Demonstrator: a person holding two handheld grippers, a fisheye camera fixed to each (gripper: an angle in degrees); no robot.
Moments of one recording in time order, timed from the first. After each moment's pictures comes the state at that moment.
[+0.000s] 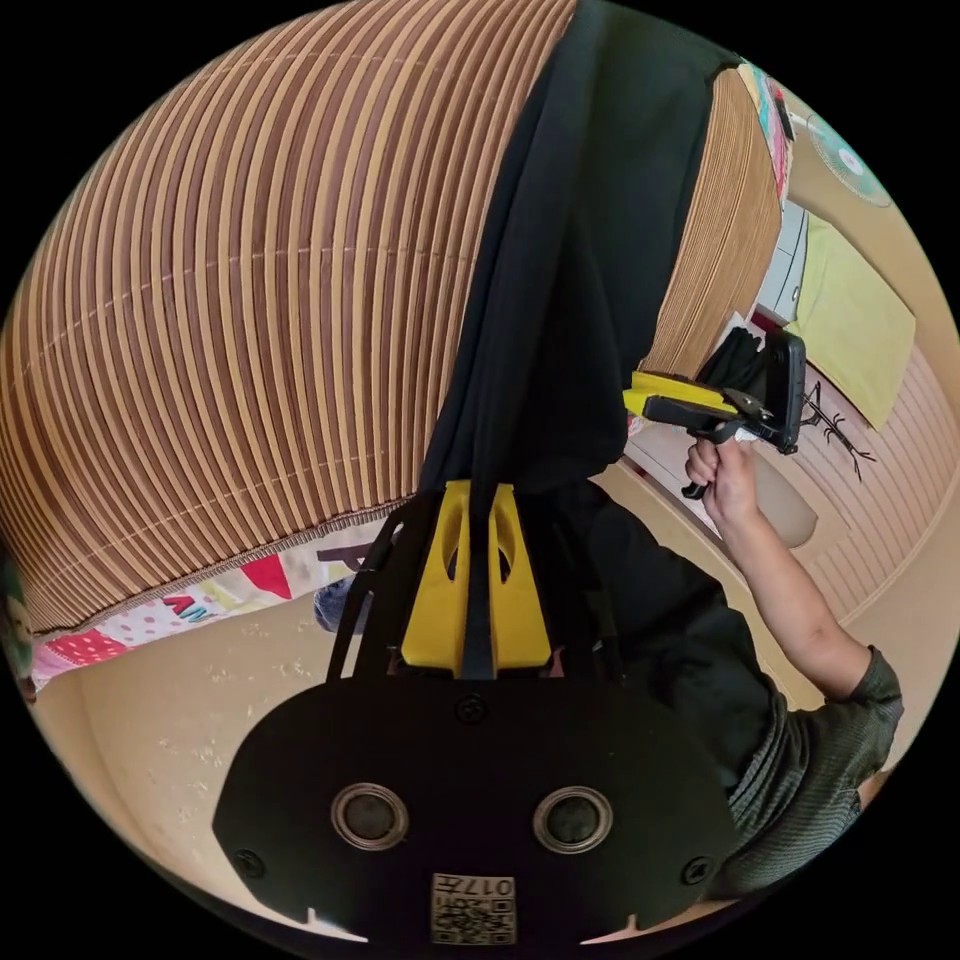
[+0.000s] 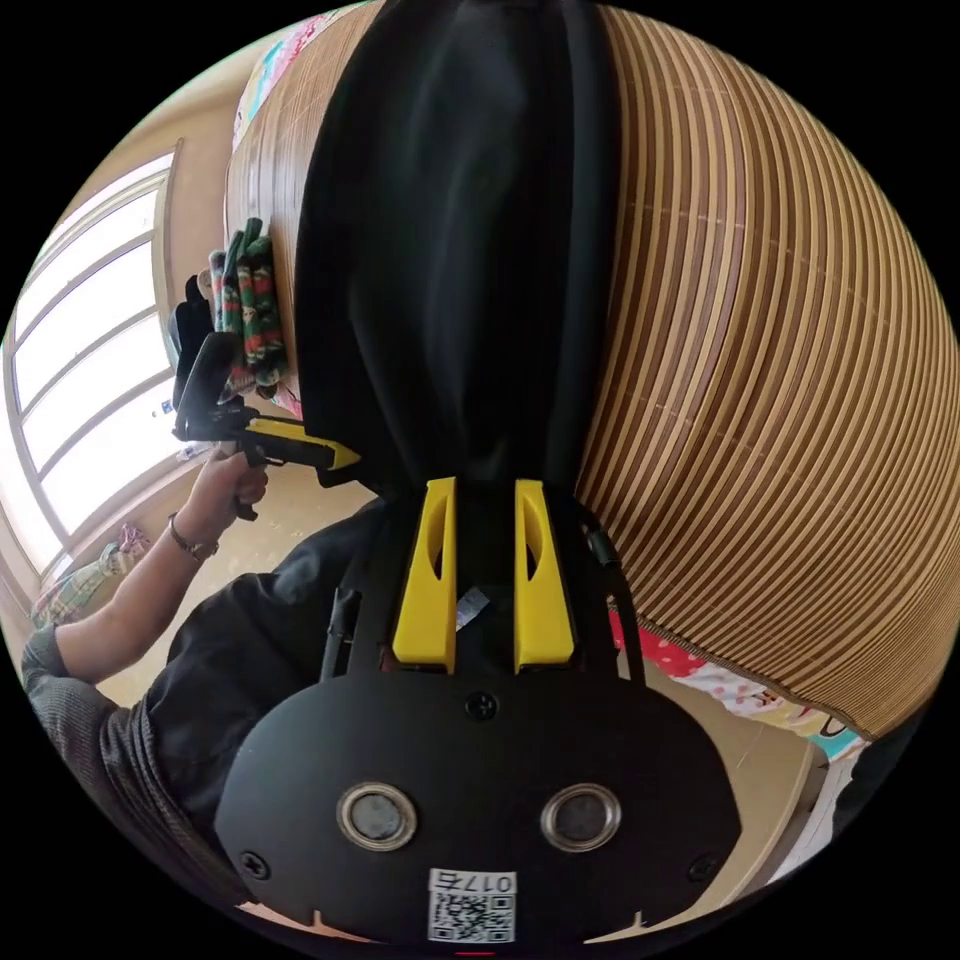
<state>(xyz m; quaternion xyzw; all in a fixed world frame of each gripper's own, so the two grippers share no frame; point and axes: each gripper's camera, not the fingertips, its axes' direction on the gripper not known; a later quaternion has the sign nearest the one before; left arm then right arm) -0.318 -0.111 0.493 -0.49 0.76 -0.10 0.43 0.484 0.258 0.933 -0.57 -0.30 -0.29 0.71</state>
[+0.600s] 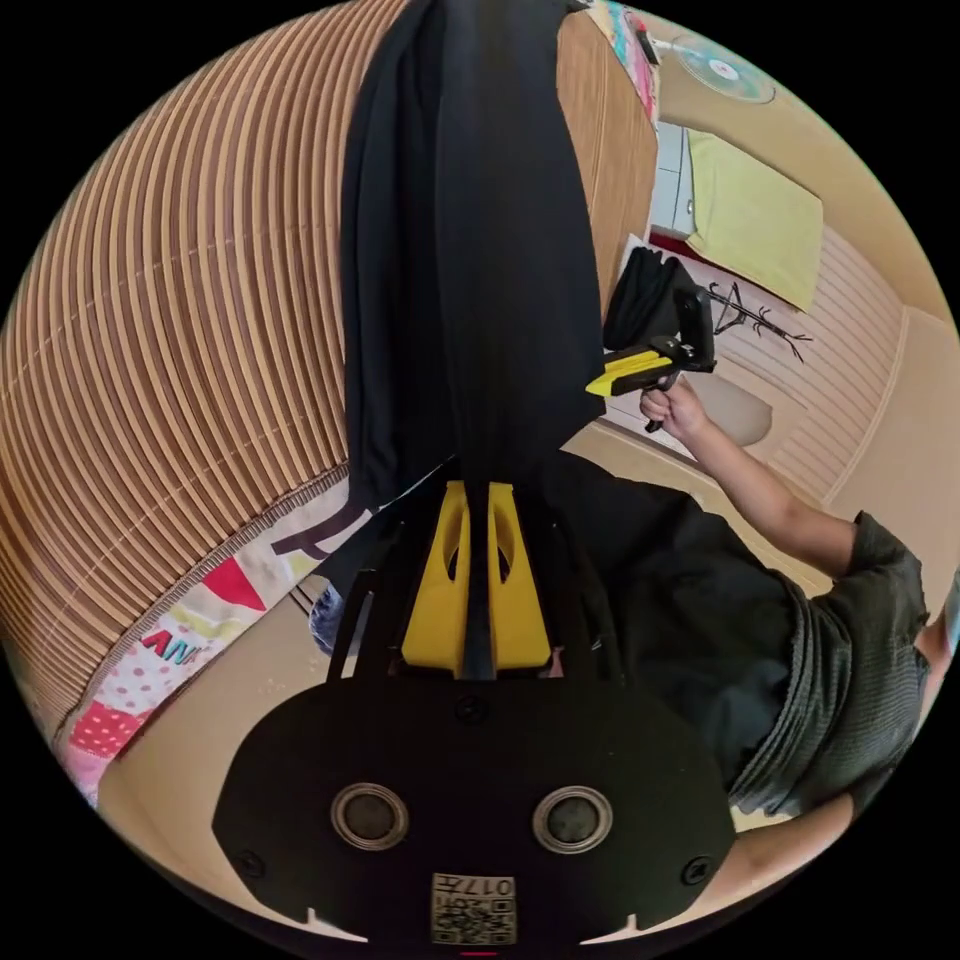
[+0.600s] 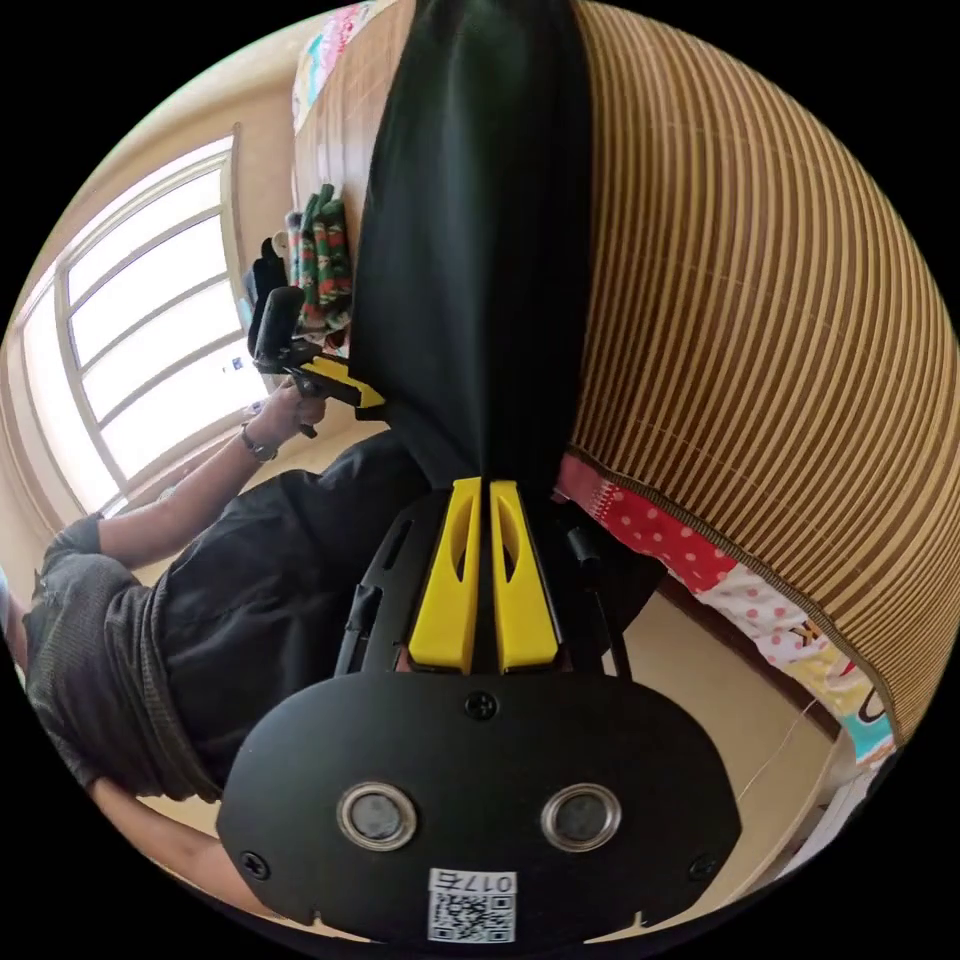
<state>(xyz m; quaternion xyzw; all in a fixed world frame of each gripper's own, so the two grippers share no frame) -0.384 -0.076 0.444 -0.39 0.83 -0.06 0.39 0.610 0.230 0.870 -0.60 -0.38 -0.27 0.65</state>
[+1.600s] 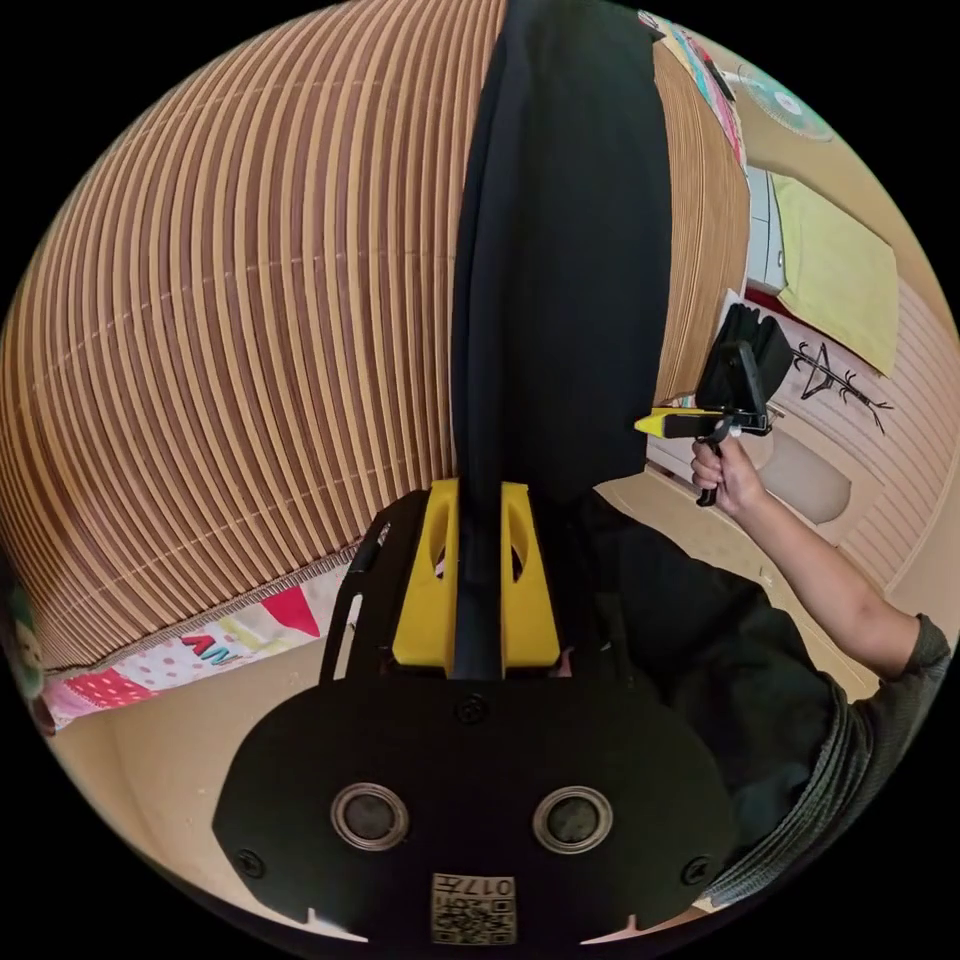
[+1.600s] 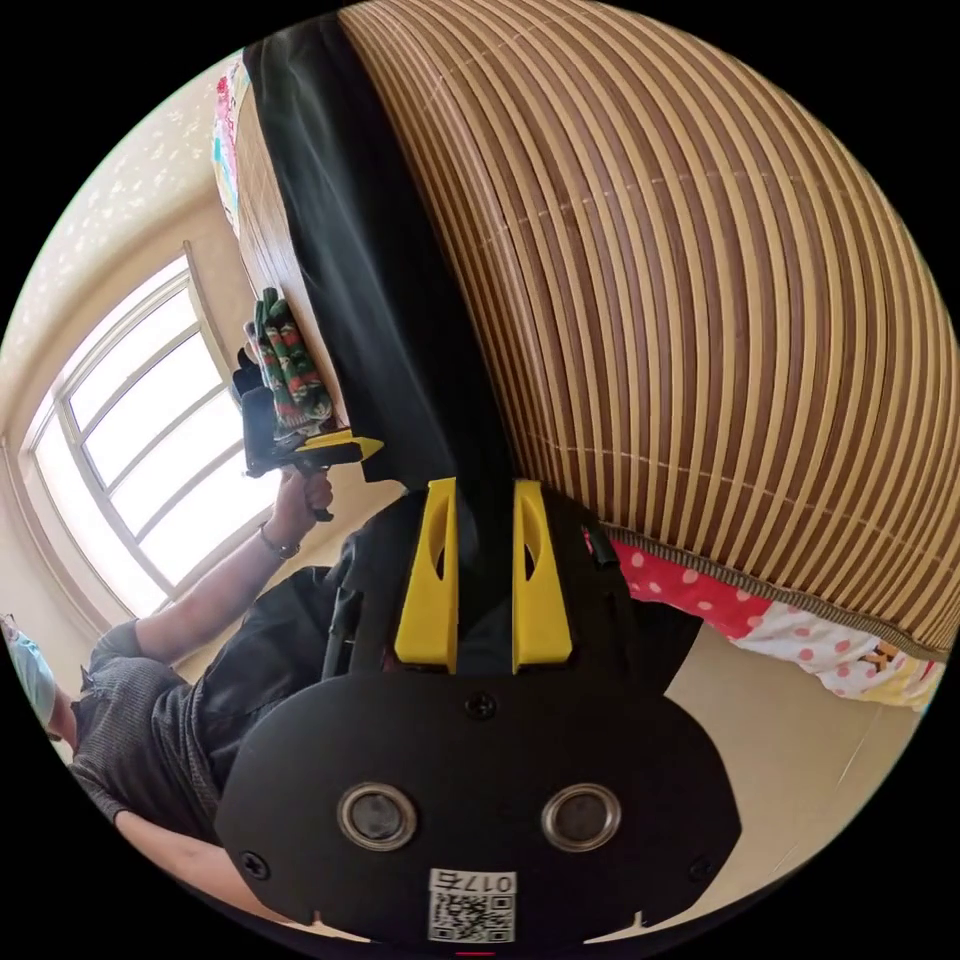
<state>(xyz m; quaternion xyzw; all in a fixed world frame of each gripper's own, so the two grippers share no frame) -0.432 -0.028 0.430 -0.43 0.75 -0.10 0.49 0.716 0.207 0.865 -0.62 -0.37 -0.11 0.68</state>
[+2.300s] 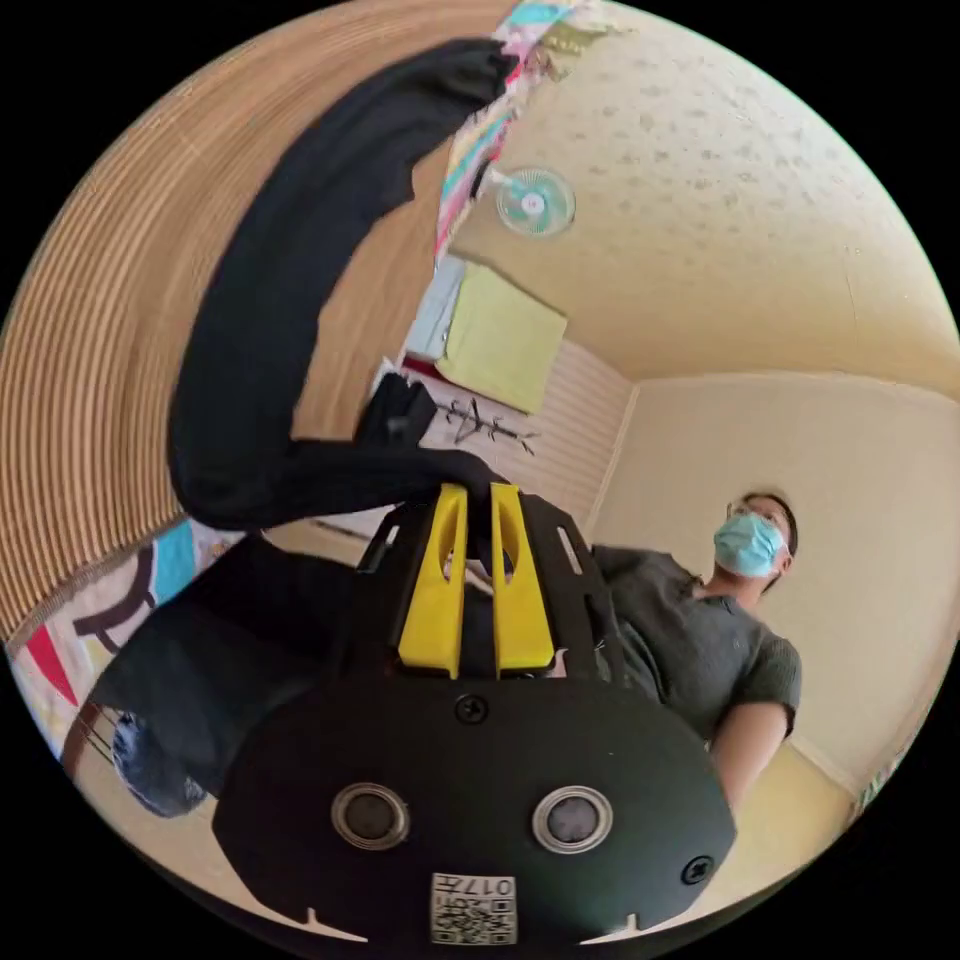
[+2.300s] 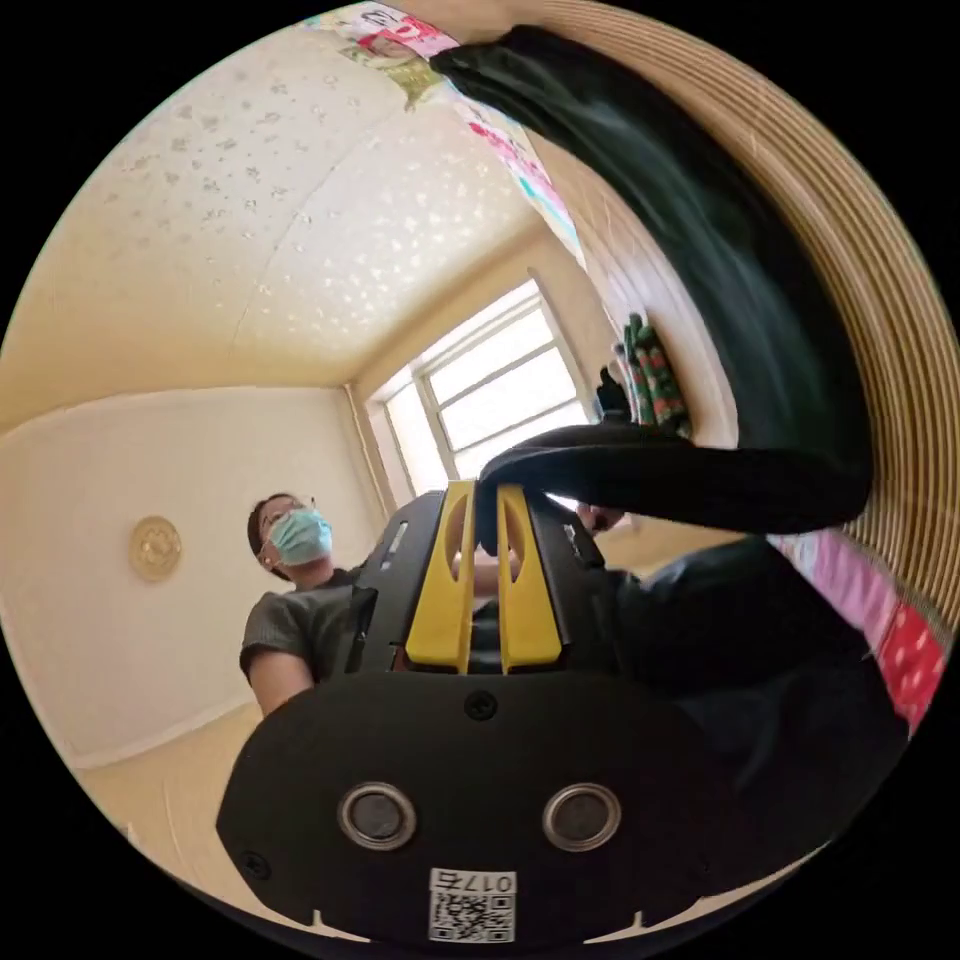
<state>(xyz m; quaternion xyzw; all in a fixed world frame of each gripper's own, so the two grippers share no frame) -0.537 -0.051 0.484 -0.19 0.88 -0.42 0.12 0.778 0.092 0.806 -0.49 -0.76 0.13 0.40</state>
